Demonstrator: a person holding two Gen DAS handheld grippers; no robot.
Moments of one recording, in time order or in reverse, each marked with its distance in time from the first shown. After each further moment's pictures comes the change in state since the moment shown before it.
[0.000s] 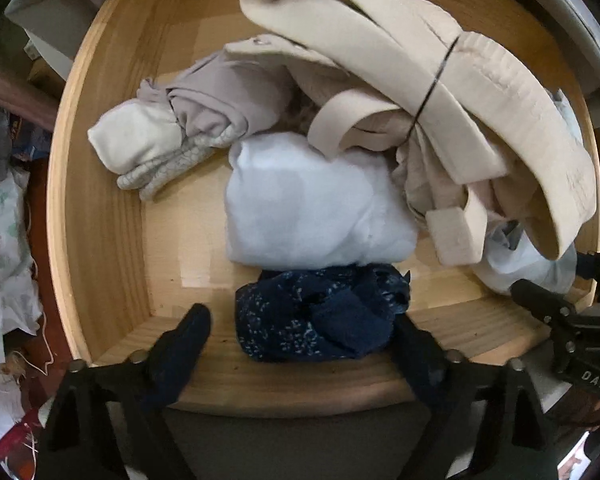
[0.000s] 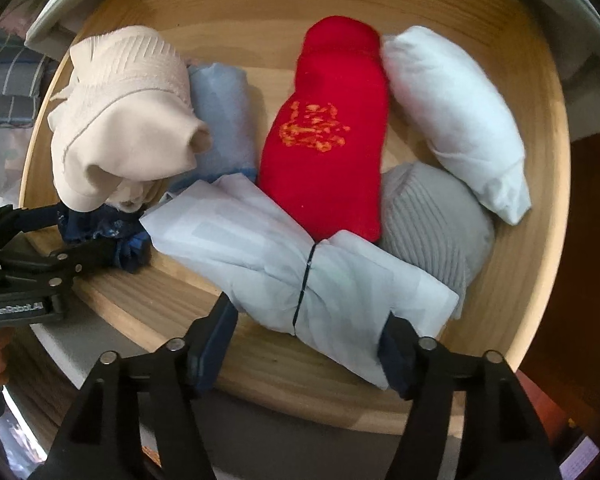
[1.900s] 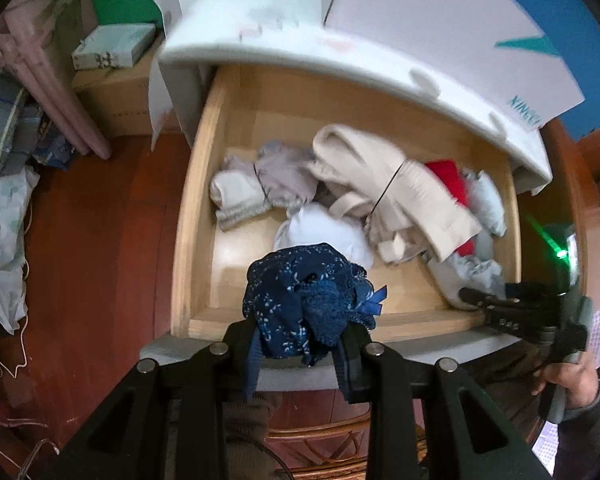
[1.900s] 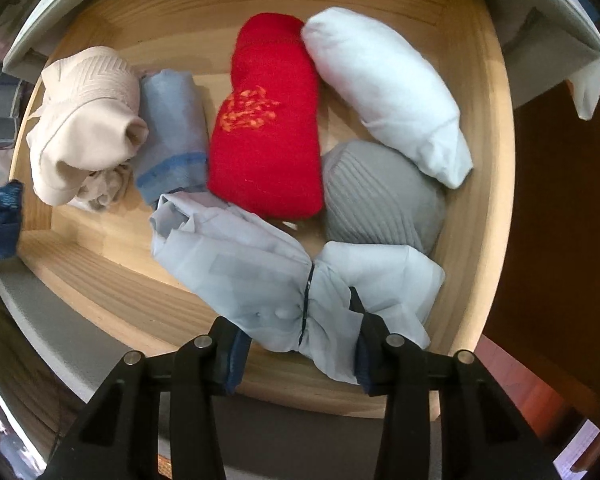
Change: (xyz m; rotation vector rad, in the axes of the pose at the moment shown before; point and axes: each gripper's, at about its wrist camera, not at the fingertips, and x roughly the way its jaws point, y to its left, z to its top) left arm -0.136 0.054 -0.049 -0.081 -0.258 -0.145; right arm -0.028 -0.010 -0.006 0.086 -0.013 -0.041
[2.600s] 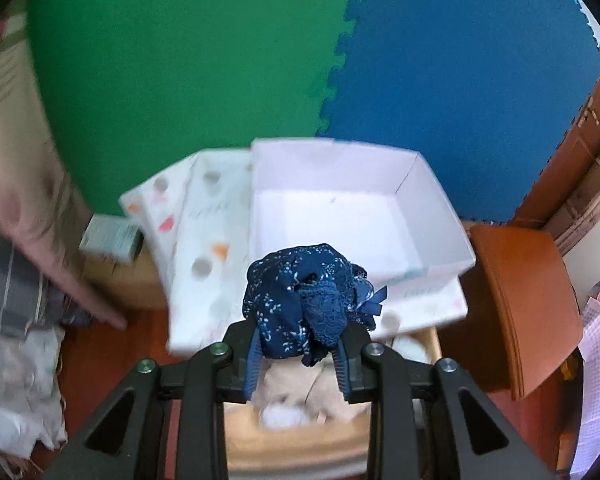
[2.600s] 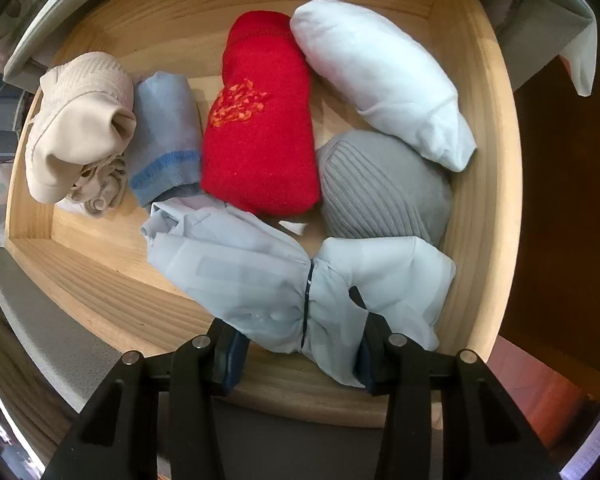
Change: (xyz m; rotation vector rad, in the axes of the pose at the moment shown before) left arm -0.180 -0.099 0.144 0.199 -0.408 0.000; right arm 0.024 -0.015 -0.039 0.040 -0.056 0.028
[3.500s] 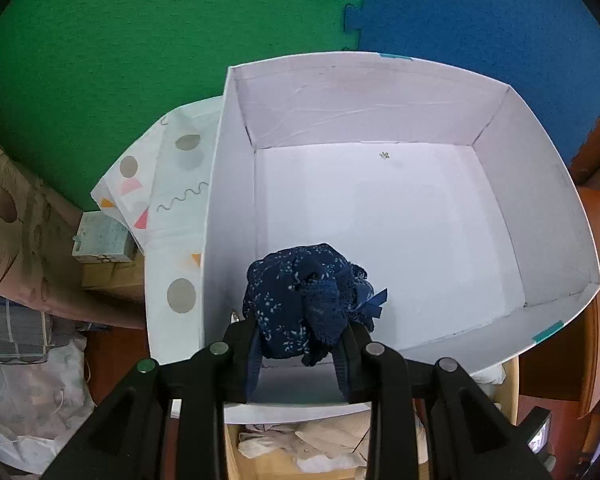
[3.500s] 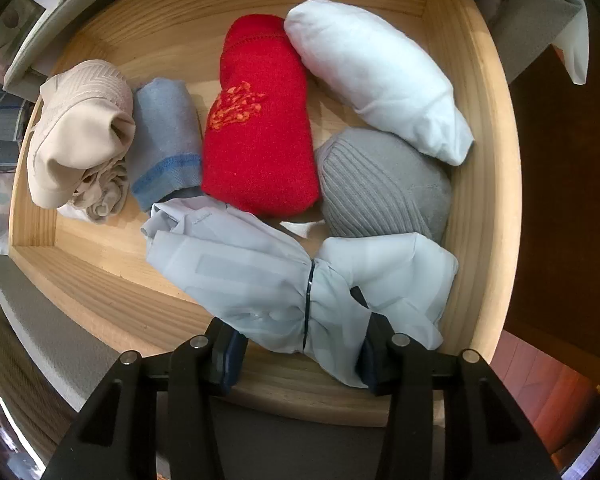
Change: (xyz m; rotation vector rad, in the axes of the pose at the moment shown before) left arm 0.171 0.011 0.027 0.088 0.222 0.148; right arm -0.002 -0.012 -0.007 0.025 -0.015 0.007
